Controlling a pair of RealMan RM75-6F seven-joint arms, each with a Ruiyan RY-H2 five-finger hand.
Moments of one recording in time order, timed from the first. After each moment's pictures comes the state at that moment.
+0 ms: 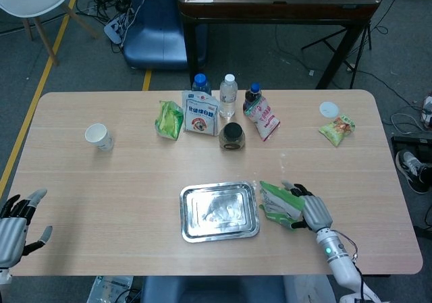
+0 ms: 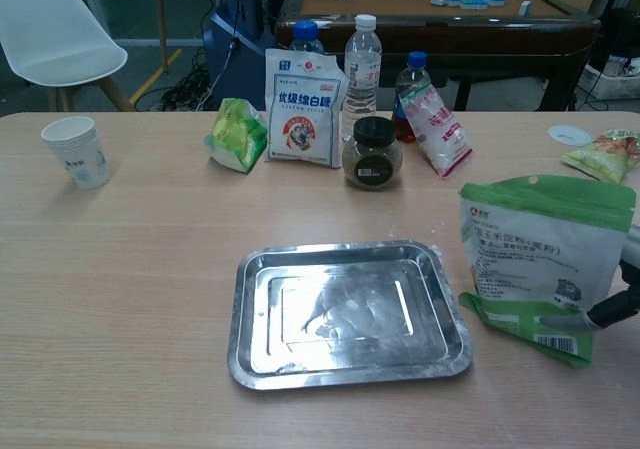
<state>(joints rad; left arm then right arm) -0.05 -1.14 -0.01 -1.58 1.54 1.54 0.00 0.31 -1.58 0.08 -1.34 -1.36 1.04 0.07</state>
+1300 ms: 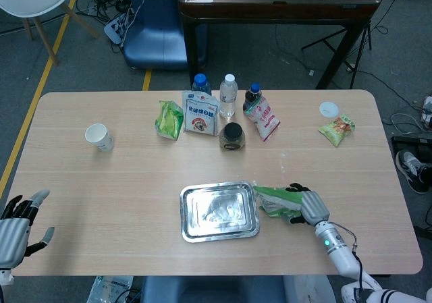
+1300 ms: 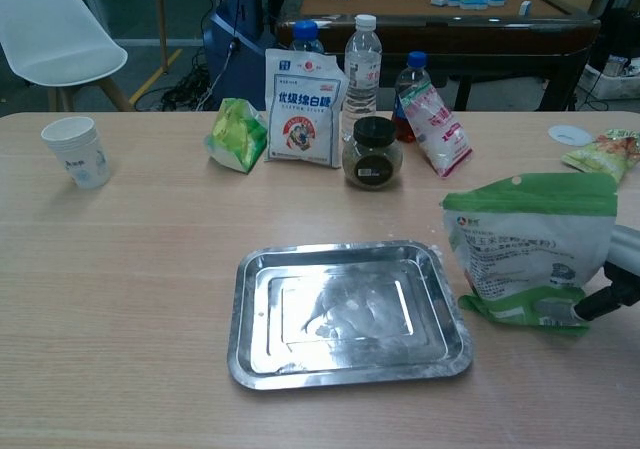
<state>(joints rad) -0.05 -1.13 -0.01 -1.61 1.55 1.54 0.04 0.39 -1.60 0.04 -1.21 -1.40 0.99 0.14</state>
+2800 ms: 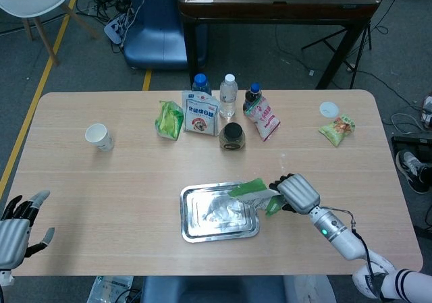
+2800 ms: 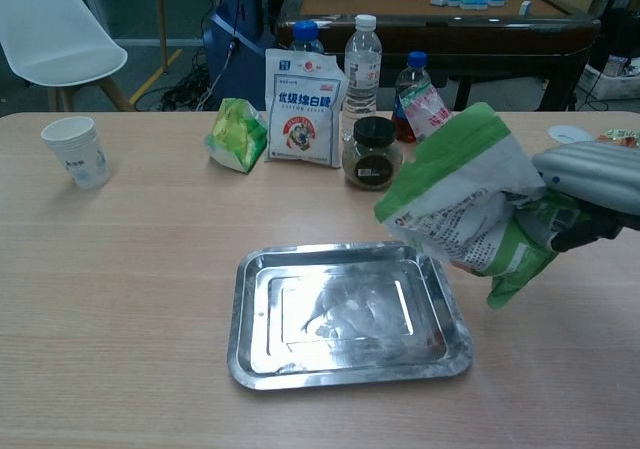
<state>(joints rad) -0.04 -1.13 -0.01 -1.61 1.55 1.54 0.04 0.56 -1.38 0.03 -1.41 -1.59 0.98 -0.08</state>
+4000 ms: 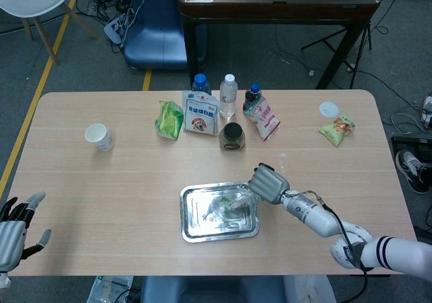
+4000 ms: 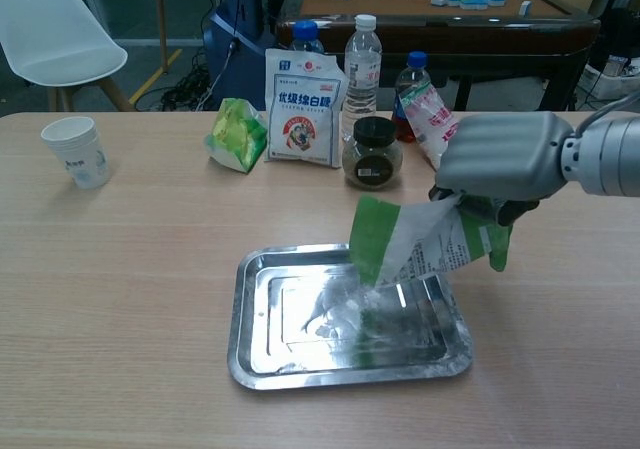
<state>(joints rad) -0.03 -1.13 -0.01 -1.61 1.54 1.54 0.03 0.85 -1.32 0.05 -1.55 -1.36 0.67 -0.85</state>
